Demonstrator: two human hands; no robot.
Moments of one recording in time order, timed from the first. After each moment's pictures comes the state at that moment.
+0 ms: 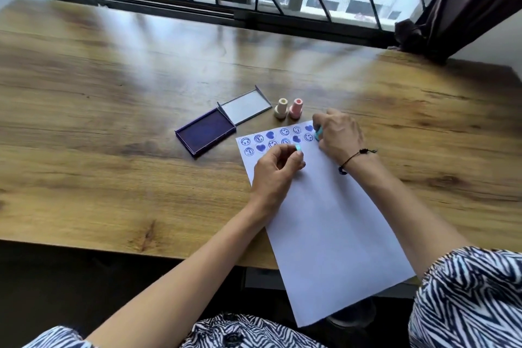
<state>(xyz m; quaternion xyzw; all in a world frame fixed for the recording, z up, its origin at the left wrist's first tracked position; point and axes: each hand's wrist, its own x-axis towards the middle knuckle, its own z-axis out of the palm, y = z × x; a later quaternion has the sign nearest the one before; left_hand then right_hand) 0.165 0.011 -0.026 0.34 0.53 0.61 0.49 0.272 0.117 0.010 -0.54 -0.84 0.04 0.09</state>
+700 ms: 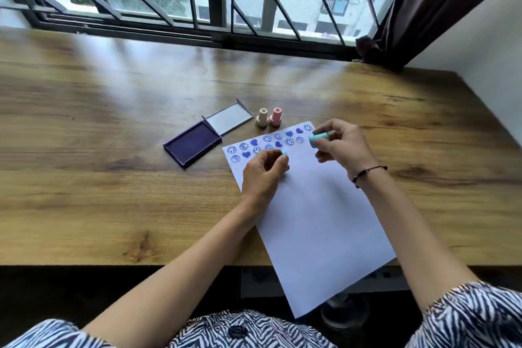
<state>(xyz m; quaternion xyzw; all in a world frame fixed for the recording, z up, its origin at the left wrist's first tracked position) 0.165 0.009 -0.017 0.37 0.55 0.57 0.49 0.308 0.077 0.040 -0.58 -0.59 0.45 0.34</state>
